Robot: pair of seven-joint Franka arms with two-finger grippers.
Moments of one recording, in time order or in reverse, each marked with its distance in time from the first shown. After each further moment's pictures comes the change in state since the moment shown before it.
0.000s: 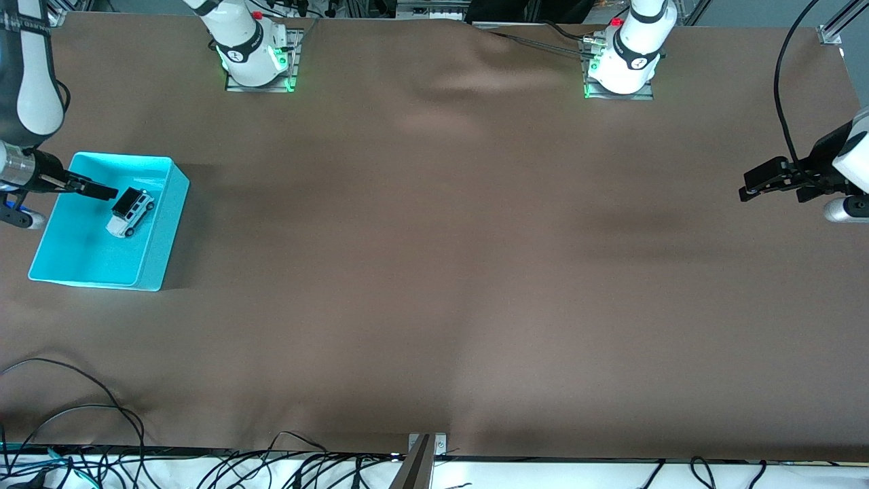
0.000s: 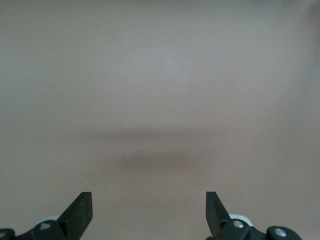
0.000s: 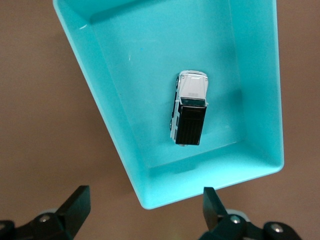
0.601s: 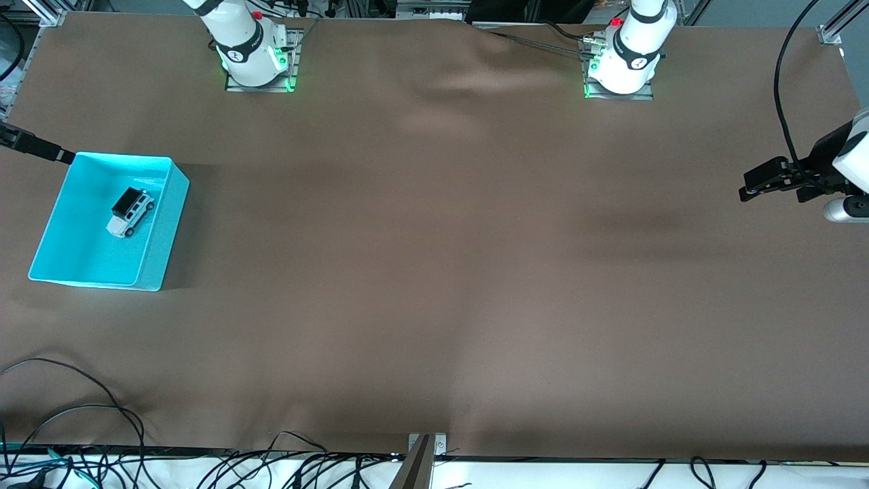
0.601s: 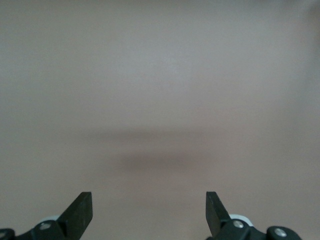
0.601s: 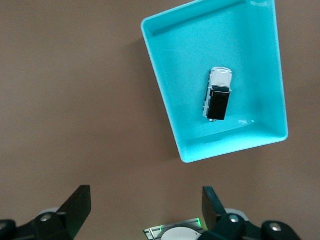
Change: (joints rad) left arm 0.000 0.000 0.000 0.000 0.000 0.000 0.000; right arm 0.017 -0.107 0.008 0.255 0.151 -0.314 -0.013
